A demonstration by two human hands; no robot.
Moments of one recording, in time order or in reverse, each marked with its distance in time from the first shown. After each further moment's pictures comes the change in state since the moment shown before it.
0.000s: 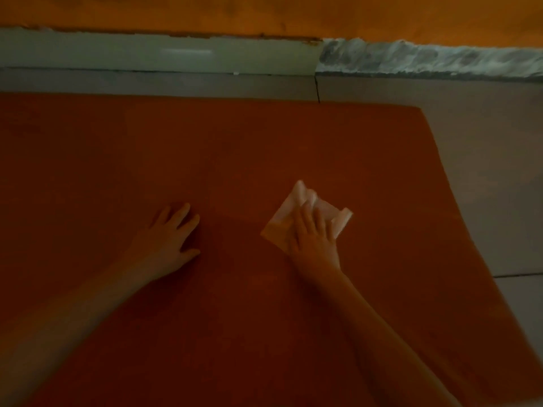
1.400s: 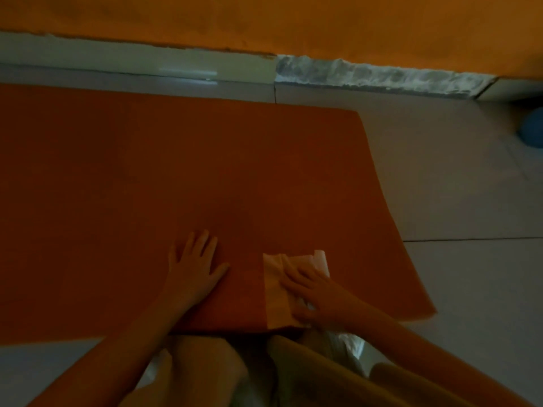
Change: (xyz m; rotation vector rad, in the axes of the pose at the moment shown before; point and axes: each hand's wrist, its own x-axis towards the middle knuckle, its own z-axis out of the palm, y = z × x) left_hand -0.088 0.165 0.081 -0.283 0.177 -0.026; right_hand -0.190 0.110 0.003 -0.073 -0.390 -0.396
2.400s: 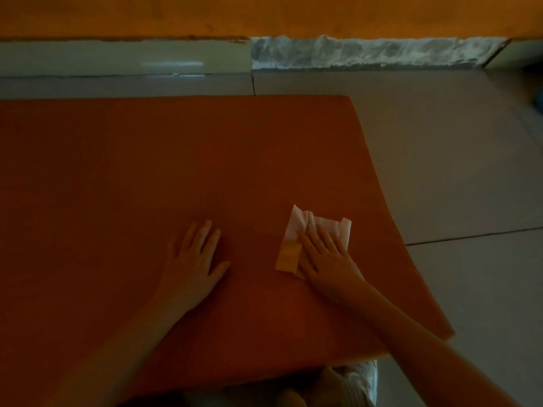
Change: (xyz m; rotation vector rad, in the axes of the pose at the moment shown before) left_hand 0.059 0.034 -0.020 0.167 0.060 0.096; right_hand 0.054 0.079 -0.012 0.035 0.280 0.352
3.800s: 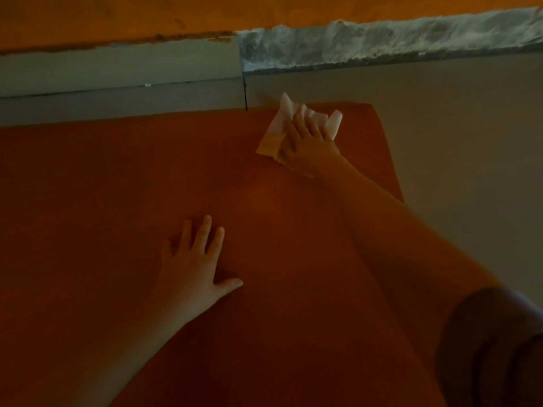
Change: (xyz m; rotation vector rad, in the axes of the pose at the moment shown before) left_hand 0.131 0.035 -0.062 0.143 -0.153 -0.065; right_hand 0.305 0.077 -0.143 -0.036 0.122 -0.033
